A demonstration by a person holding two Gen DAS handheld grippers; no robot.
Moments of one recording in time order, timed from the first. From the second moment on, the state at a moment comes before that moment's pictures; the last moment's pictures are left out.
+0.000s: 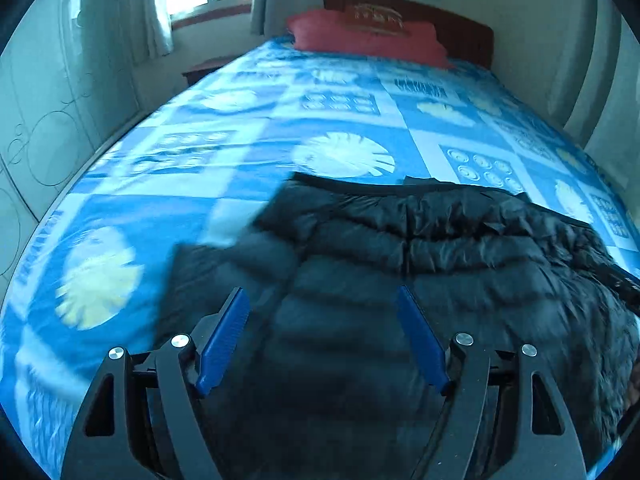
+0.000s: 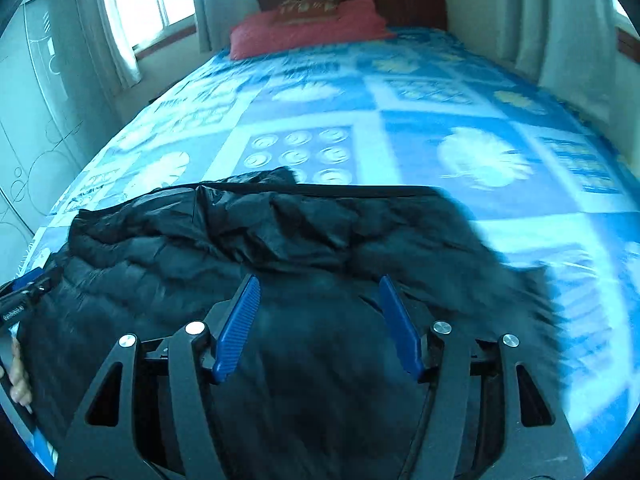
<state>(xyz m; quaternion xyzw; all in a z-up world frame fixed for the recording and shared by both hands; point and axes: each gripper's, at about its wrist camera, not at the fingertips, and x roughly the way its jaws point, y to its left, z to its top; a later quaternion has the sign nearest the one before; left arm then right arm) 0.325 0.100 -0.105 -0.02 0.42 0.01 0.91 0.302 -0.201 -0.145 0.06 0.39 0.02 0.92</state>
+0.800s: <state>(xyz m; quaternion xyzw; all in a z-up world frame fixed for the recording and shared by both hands) 0.182 0.179 -0.166 -0.31 0.42 0.07 0.85 0.145 -0.295 -0.221 0.25 0.42 -0.04 0.87</state>
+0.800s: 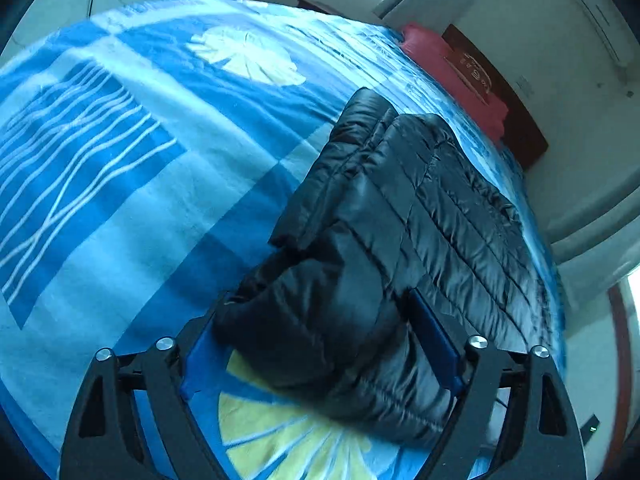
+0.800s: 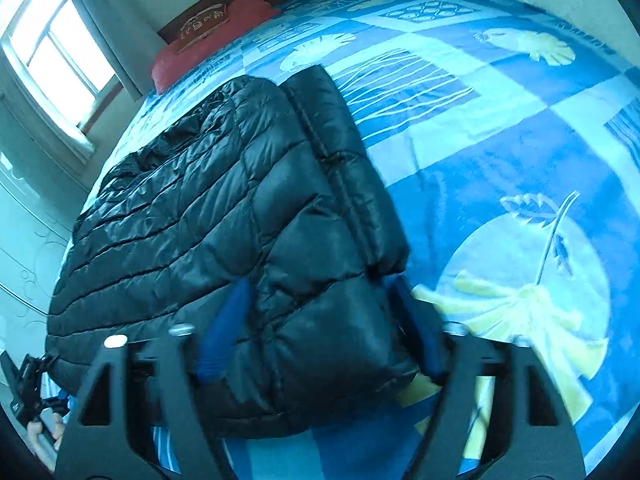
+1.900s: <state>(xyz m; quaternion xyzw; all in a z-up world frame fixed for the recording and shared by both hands) 0.110 0.173 -0.134 -0.21 0.44 0.06 0.87 0.068 -0.277 -0.186 0.20 0.43 -0.02 0.88</state>
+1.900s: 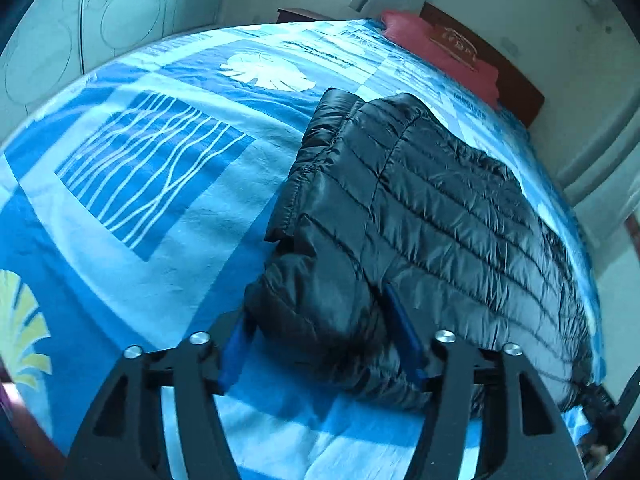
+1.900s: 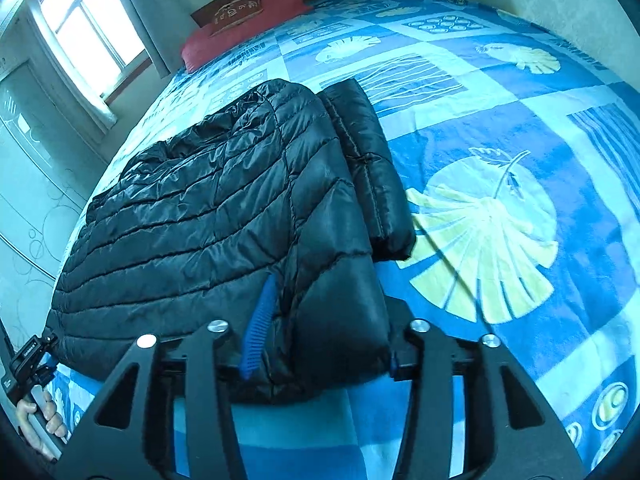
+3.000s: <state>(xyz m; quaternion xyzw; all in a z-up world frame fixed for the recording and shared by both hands) 0.196 0.196 -0.110 -0.10 0.47 0.04 0.88 0.209 -0.088 -0.174 0.05 0.46 0.08 0.88</state>
